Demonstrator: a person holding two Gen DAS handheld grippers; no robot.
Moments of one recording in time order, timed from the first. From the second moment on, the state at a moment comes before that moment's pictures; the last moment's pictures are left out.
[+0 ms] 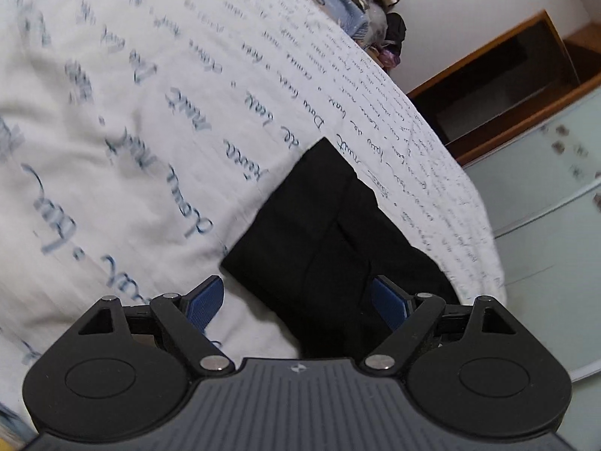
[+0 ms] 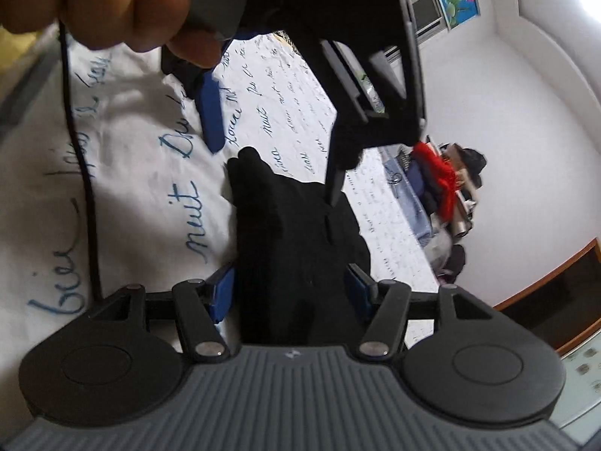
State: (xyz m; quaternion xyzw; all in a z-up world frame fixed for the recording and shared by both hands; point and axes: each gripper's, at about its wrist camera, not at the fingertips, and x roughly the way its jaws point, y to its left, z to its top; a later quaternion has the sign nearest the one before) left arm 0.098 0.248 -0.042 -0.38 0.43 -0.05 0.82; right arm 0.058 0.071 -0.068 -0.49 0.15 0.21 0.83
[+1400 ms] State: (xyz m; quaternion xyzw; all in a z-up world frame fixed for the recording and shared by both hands) left arm 0.152 0.213 -0.009 -0.41 0.35 -0.08 0.84; right arm 0.022 -0.031 -0.050 -0.35 0.22 0.15 0.90
